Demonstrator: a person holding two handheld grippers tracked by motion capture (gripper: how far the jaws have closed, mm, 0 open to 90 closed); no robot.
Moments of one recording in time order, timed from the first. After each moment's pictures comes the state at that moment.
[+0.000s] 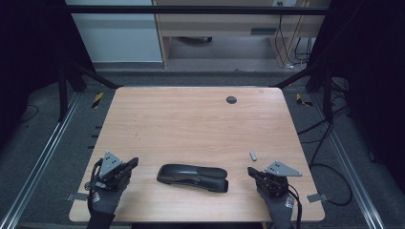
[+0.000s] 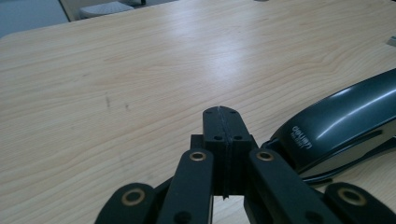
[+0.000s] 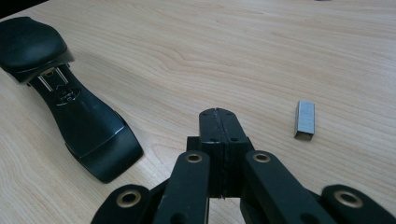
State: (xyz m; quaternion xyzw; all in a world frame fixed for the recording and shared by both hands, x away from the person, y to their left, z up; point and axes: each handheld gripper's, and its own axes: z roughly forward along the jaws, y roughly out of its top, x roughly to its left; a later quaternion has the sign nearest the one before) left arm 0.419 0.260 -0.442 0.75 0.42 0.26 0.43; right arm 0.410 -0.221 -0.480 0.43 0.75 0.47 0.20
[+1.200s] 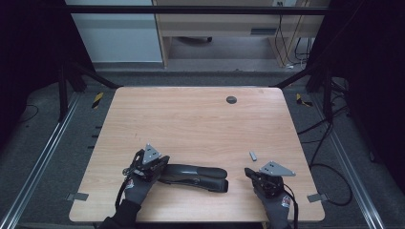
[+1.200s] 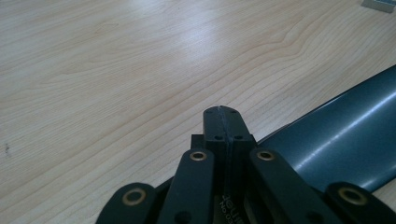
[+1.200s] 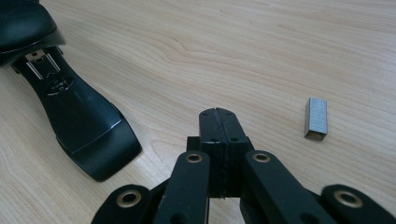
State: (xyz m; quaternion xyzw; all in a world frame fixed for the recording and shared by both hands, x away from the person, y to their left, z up) left arm 0.458 0.185 -0.464 0.81 0.38 0.22 0.39; right arm 0.414 -0.211 -0.487 0.42 0.76 0.45 0.21
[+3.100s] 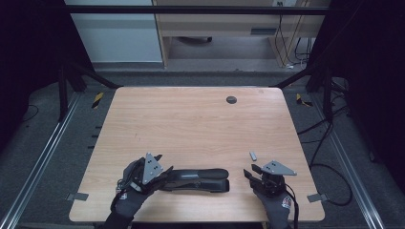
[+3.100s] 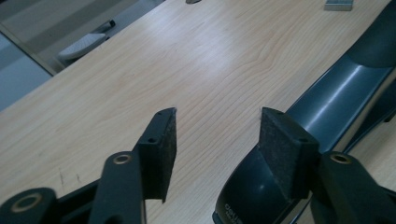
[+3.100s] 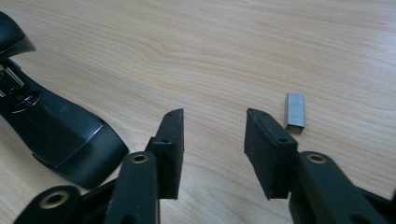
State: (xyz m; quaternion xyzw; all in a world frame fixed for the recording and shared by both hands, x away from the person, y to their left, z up) left arm 0.403 0.170 -0.415 0.83 0.28 0.32 0.37; right arm 0.415 -0.213 -0.487 0.45 0.75 0.44 0.23
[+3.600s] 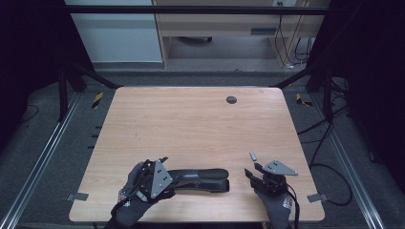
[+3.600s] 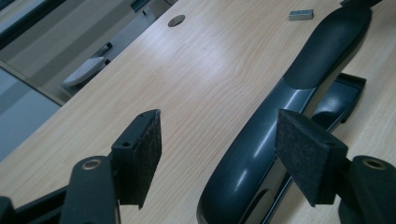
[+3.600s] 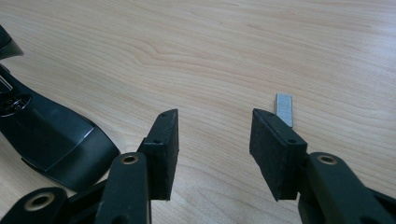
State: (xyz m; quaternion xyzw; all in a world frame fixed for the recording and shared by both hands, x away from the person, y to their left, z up) left arm 0.375 0.148 -0.396 0.84 0.22 0.34 0.36; right arm 0.415 -0.216 -0.485 0.46 0.74 0.44 0.24
